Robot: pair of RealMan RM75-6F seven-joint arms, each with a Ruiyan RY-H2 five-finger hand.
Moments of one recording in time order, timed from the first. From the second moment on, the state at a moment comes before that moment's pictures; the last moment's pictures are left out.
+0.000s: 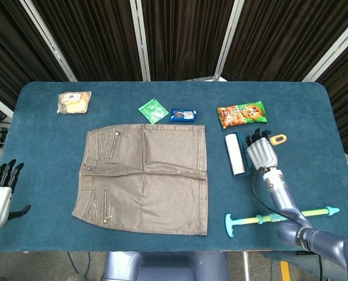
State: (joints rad) left arm -0.10 -1.13 -0.04 -1.72 1.39 1.44 0.30; right arm 0.72 -1.51 0.06 -1.15 -1.04 1.00 -1.09
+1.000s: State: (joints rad) left arm -0.04 -1.10 0.00 -1.64 1.60 1.62 0.10; right arm 0.28 -1.16 -0.02 -1.57 -1.42 1.54 -0.27
